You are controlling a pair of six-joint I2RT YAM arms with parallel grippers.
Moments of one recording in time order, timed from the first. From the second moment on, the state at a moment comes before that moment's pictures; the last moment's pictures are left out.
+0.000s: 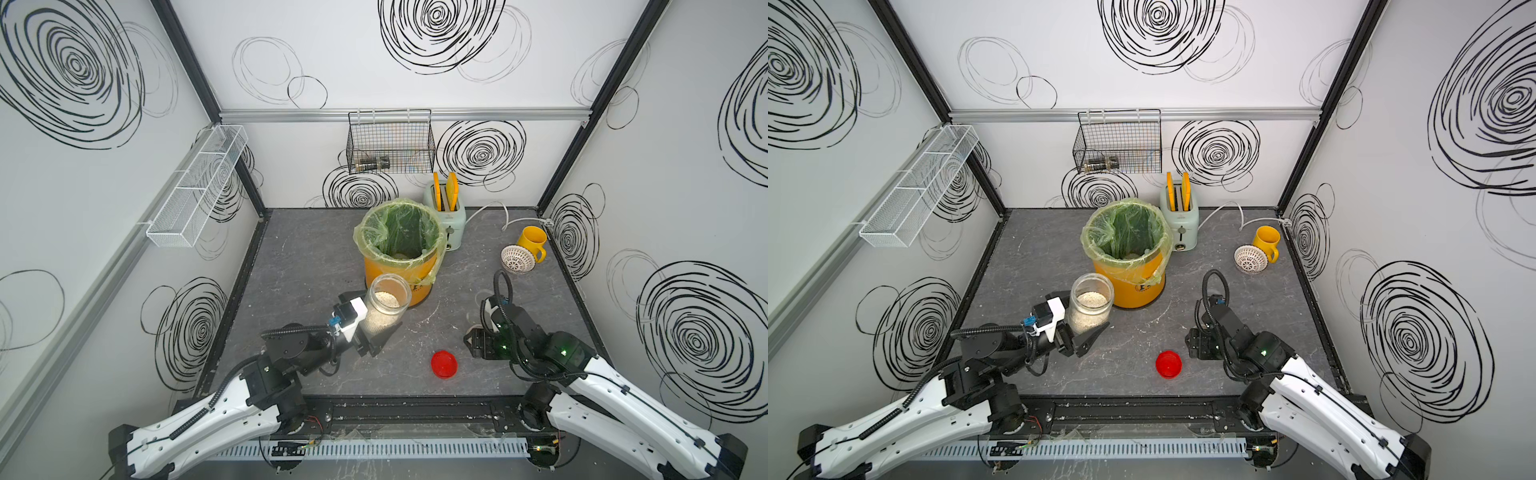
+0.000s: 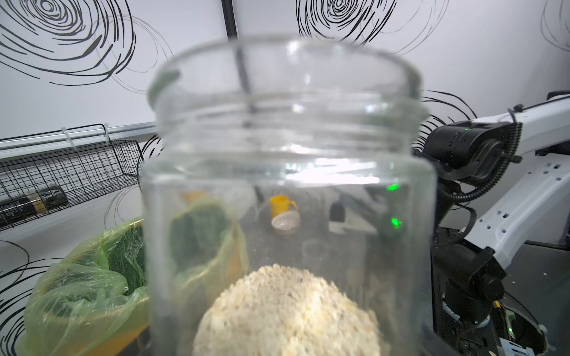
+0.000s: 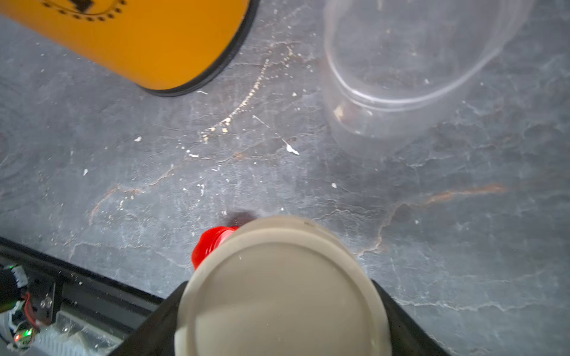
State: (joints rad) left arm -0.98 0.53 0.52 0.15 0.00 0.10; right arm 0.74 0.70 0.59 -0.89 0.07 0.73
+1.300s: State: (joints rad) left arm -0.97 0.50 0.48 0.16 0.02 0.08; right arm 0.60 0.66 0.27 -0.47 -0.02 0.85
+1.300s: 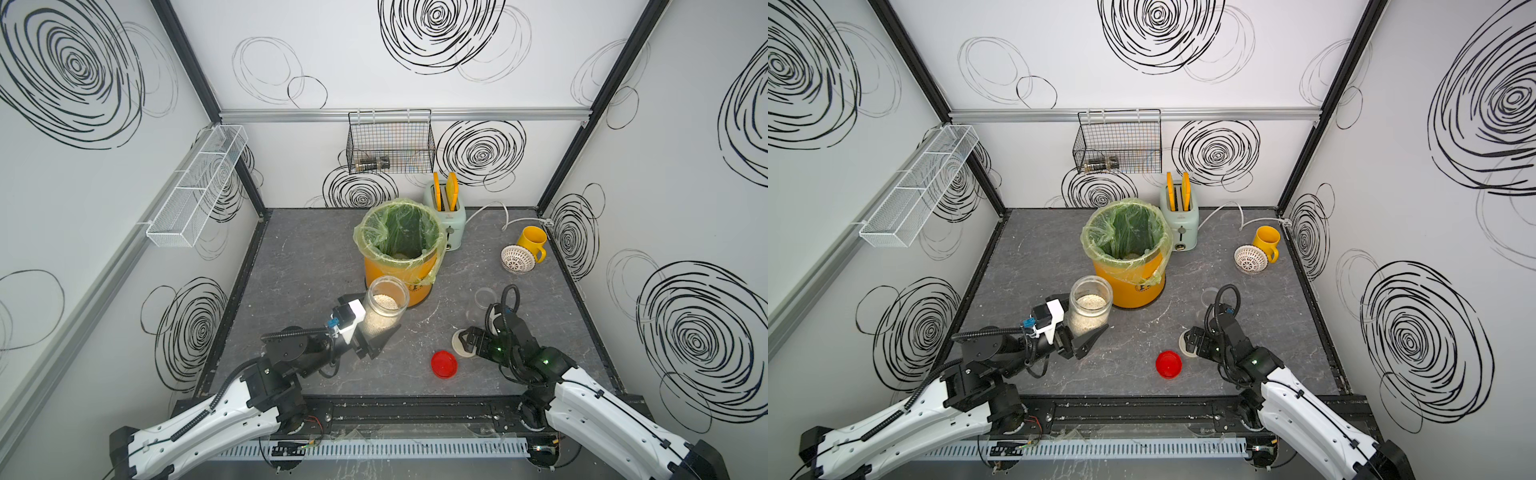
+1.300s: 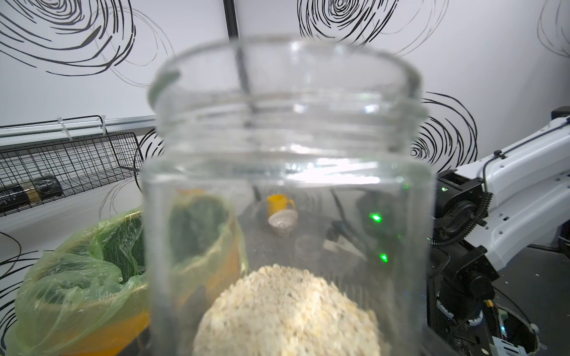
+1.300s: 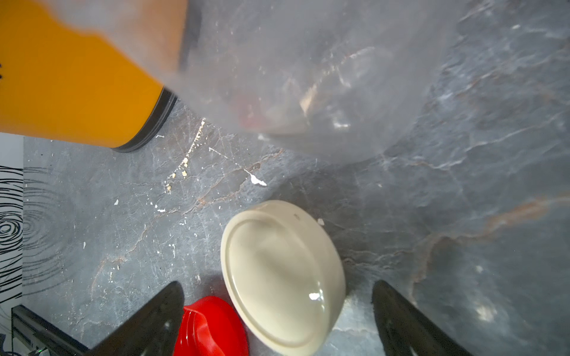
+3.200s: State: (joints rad) left arm -1.28 0.55 0.15 0.57 -0.28 0.11; right arm 1.17 1.05 1.18 -0.65 -0.28 0.13
